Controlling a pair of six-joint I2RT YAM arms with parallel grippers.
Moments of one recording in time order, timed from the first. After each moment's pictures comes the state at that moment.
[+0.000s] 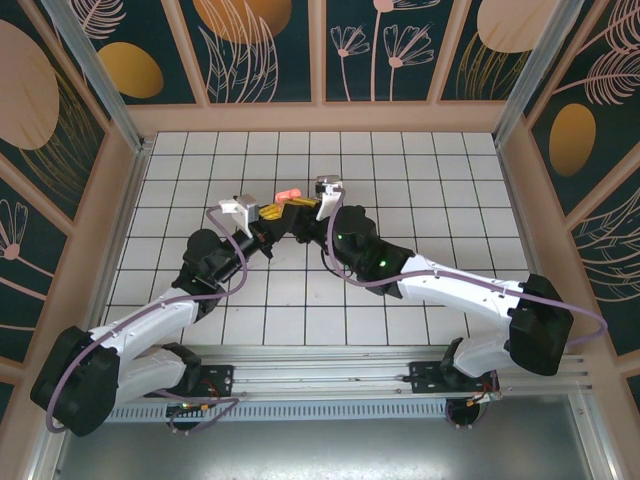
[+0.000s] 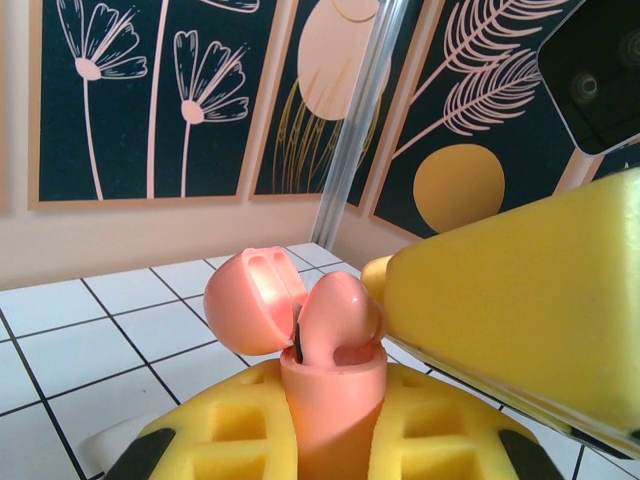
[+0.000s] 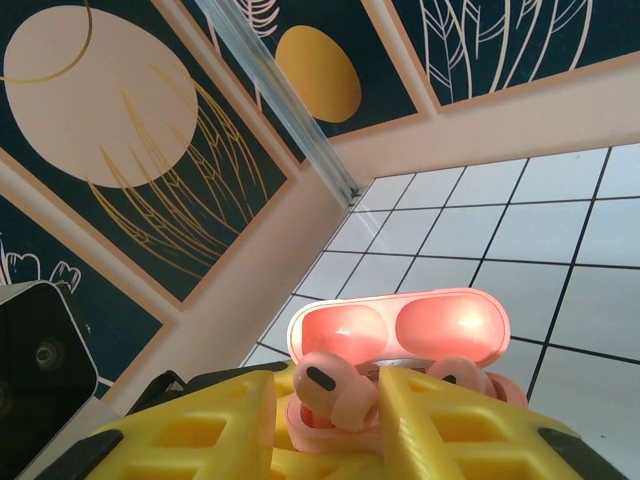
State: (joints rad) left arm -0.54 1.11 0.46 0.77 0.30 -0.33; right arm 1.03 1.38 0.99 0.28 0.23 0.60
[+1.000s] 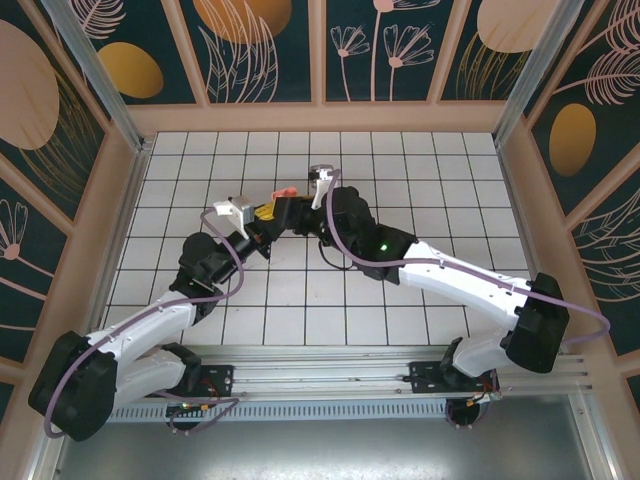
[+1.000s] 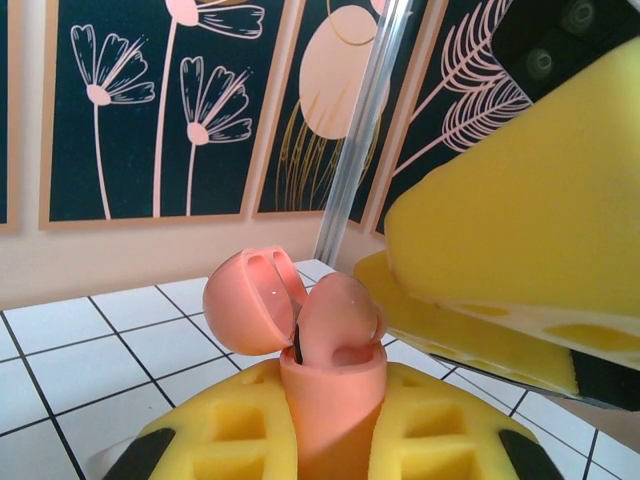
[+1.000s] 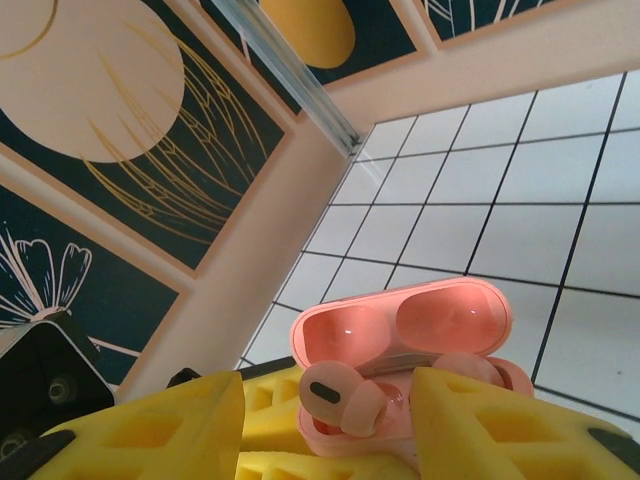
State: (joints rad) left arm -0.54 1.08 0.43 0.80 0.30 -0.33; right arm 1.01 1.41 1.19 -0.03 0.16 0.71
